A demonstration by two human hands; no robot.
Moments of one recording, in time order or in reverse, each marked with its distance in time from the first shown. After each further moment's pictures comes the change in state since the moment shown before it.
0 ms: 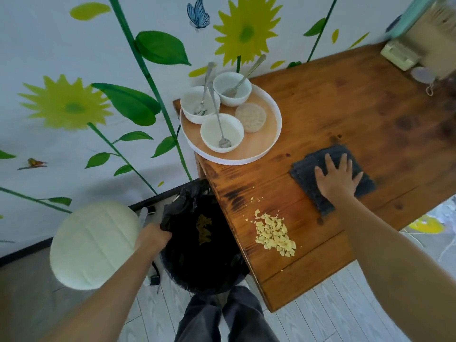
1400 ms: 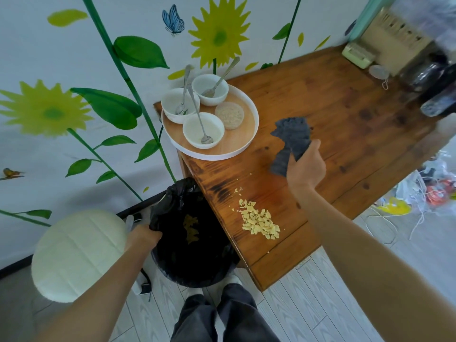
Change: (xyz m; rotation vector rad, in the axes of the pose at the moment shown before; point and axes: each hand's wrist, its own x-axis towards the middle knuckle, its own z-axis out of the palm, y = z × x) left_hand -0.011 -0.002 0.000 0.013 0.013 0.030; right_hand -0.075 -0.049 -0.033 0.486 0.567 0.104
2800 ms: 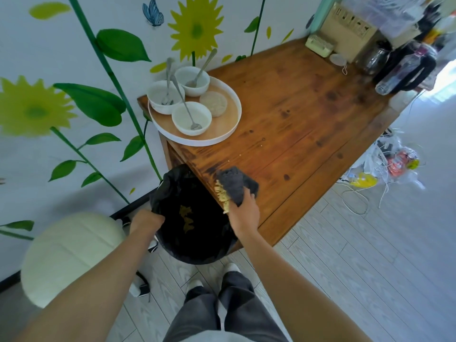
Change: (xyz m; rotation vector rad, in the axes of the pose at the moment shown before) left_hand 0.001 -0.001 -0.003 -0.048 -0.044 0.054; right_hand -0.191 -0.009 0.029 0.271 -0.530 0.272
